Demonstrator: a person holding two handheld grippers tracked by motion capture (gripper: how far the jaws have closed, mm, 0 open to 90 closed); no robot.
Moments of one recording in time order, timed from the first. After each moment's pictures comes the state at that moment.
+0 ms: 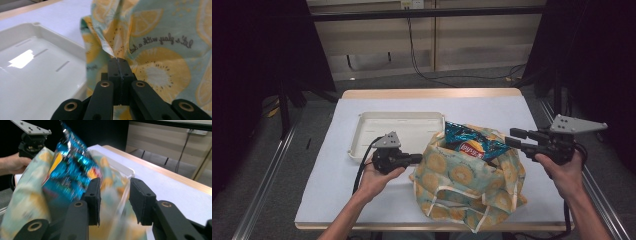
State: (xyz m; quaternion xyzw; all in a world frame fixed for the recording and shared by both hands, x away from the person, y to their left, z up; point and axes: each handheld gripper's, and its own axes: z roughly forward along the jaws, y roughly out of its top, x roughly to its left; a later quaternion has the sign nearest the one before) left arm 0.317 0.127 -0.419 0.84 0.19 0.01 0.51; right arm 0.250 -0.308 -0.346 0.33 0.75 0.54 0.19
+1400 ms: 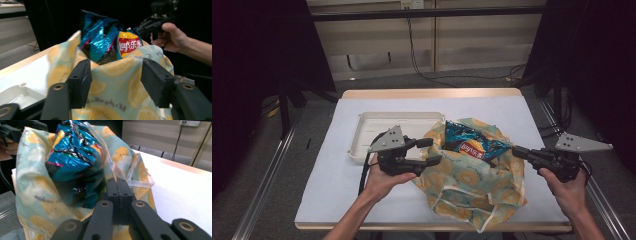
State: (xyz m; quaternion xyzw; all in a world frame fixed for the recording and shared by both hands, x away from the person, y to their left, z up) left arm 0.287 0.099 -0.357 0.78 0.13 0.05 0.61; right arm 0.225 -0.313 -0.372 0.36 0.73 0.54 0.19
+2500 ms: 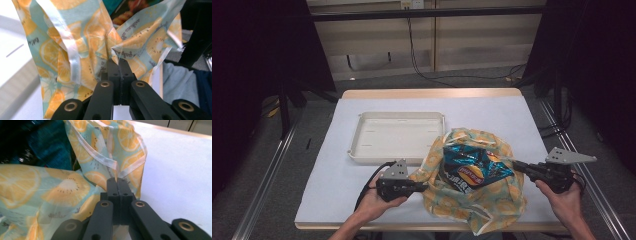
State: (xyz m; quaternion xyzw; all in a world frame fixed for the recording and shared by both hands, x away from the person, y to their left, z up) left arm 0.270 0.118 -0.446 0.88 0.11 0.00 0.46; right arm 0.221 -0.324 -0.426 0.41 0.76 0.48 0.18
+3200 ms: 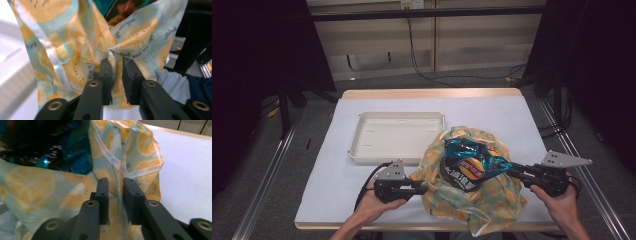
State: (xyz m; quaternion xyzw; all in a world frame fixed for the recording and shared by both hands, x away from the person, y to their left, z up) left arm 0.265 0.126 -0.432 0.85 0.11 -0.01 0.51; right arm 0.213 -0.310 -0.421 0.39 0.76 0.49 0.17
